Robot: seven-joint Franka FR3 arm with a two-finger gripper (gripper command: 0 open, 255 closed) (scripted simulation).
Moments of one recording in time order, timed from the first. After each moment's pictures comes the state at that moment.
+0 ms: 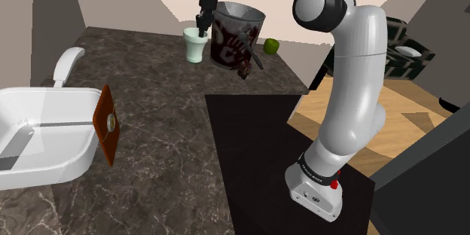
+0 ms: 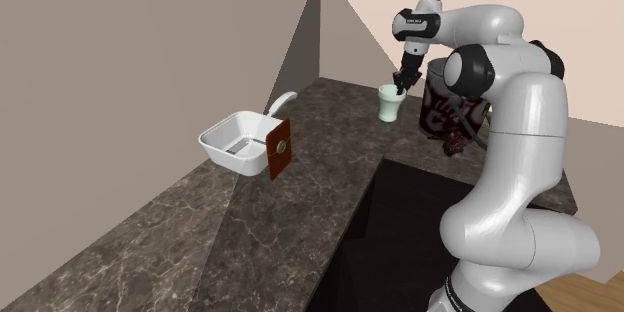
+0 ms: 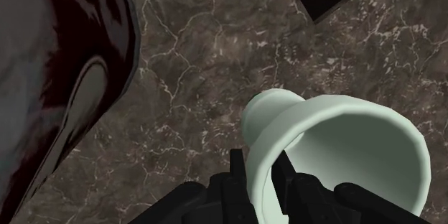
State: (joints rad) arm -0.23 0.52 0.11 -1.25 0.05 1.76 -0.45
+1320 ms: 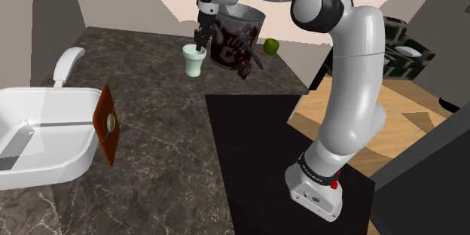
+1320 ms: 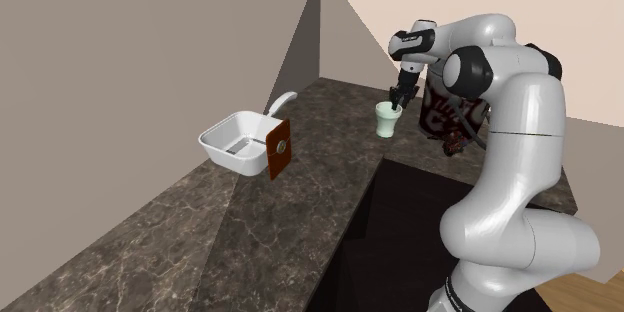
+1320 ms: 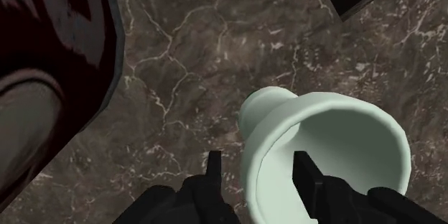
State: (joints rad) arm -0.23 0.54 0.11 -1.39 0.05 1.92 -0.47
